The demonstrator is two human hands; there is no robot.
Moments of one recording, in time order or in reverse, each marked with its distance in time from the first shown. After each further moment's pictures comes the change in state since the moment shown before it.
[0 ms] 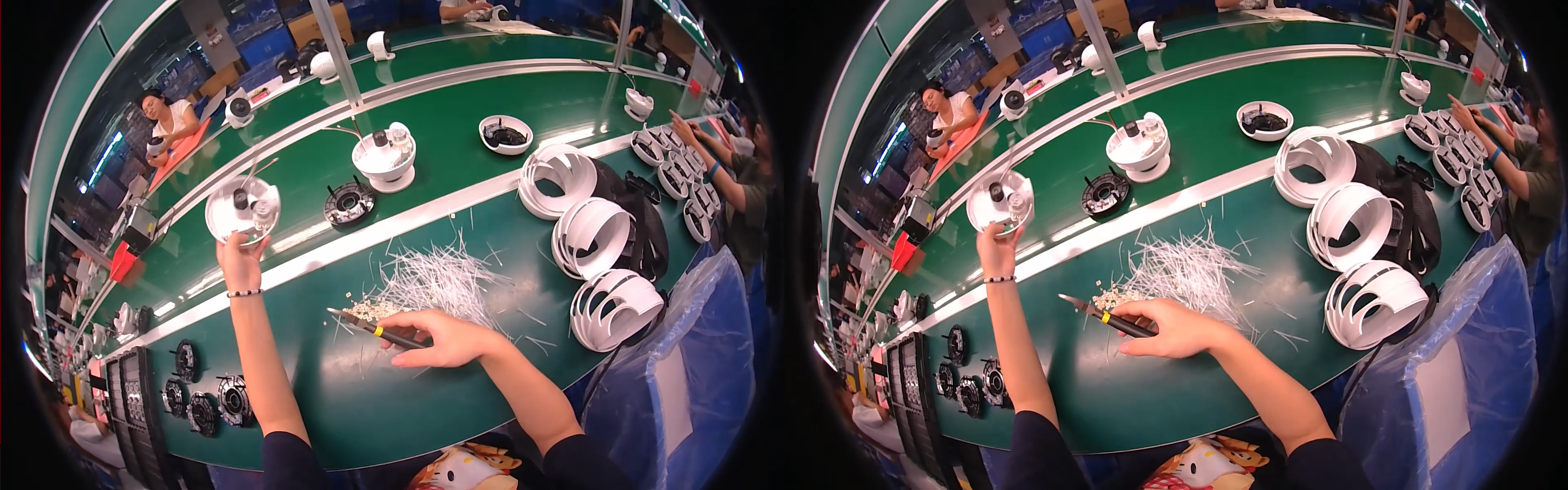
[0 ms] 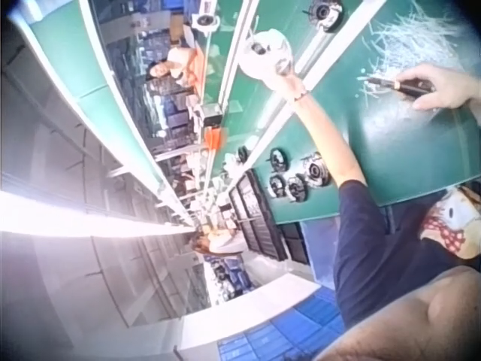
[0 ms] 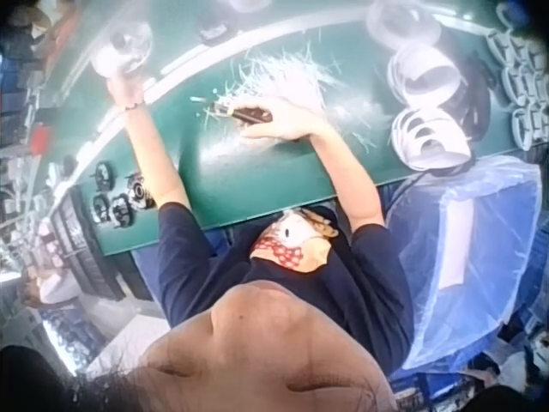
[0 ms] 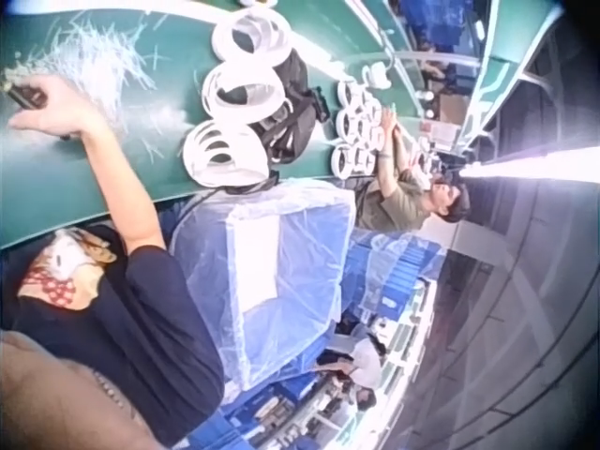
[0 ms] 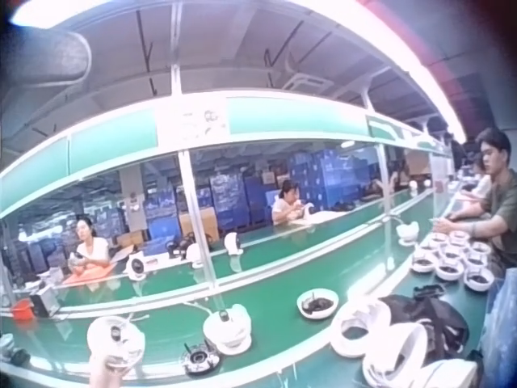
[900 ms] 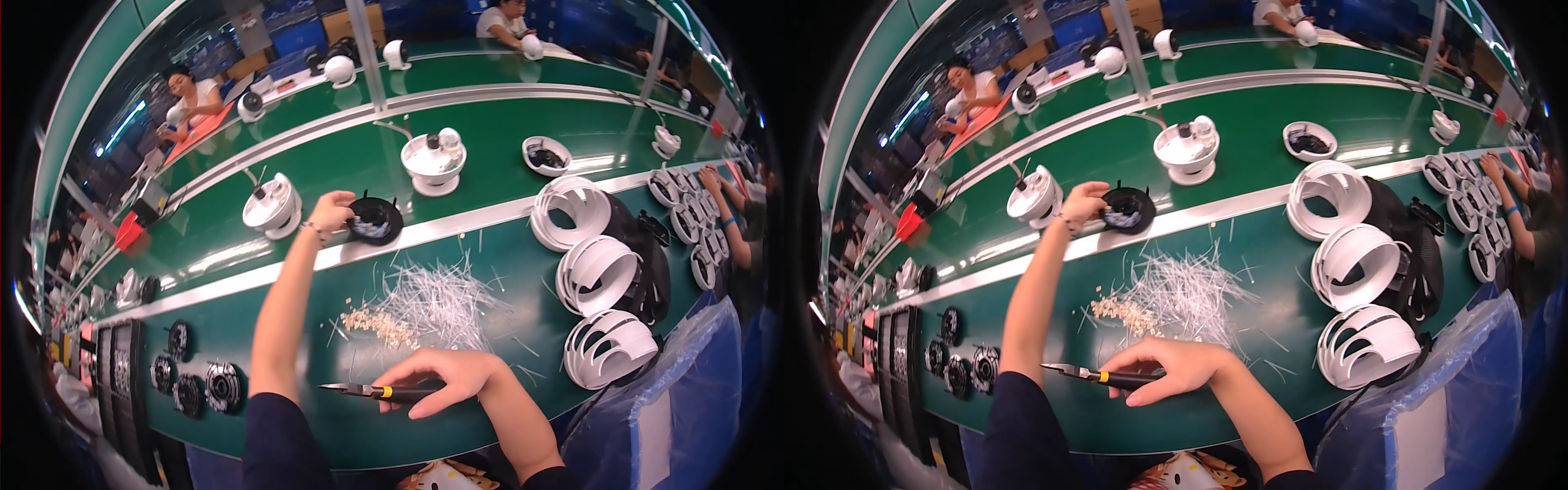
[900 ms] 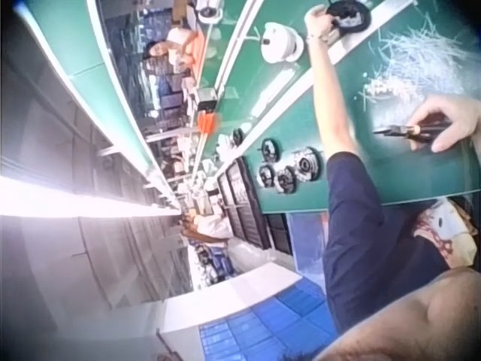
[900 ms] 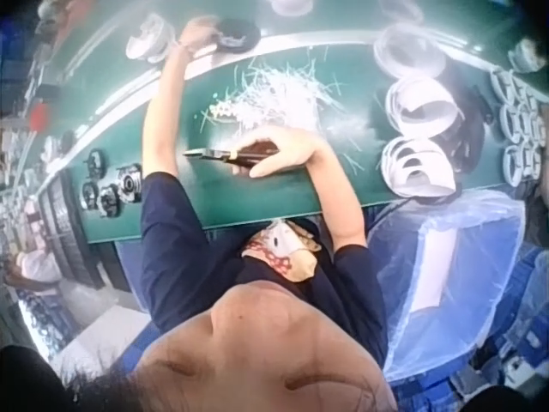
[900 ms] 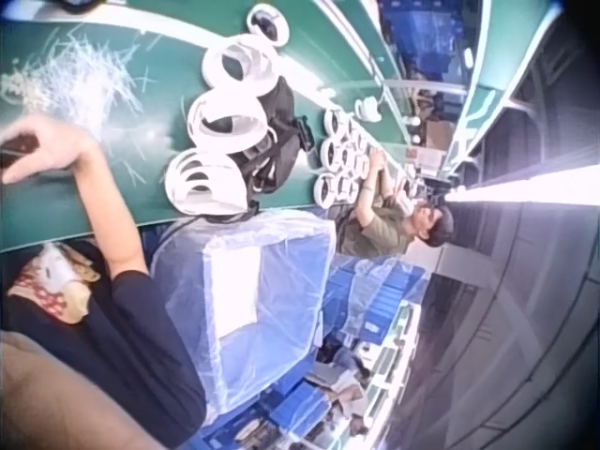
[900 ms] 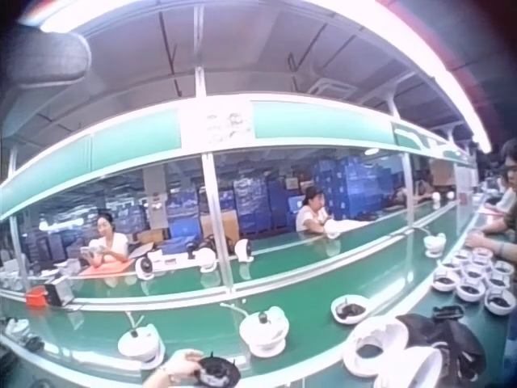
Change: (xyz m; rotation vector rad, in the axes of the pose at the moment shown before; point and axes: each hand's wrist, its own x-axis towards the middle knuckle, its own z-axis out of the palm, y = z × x) left_hand 0.045 -0.098 0.087 0.802 -0.510 -0.371; right_hand -0.009 -0.013 -0.013 0.271 -0.573 -0.028
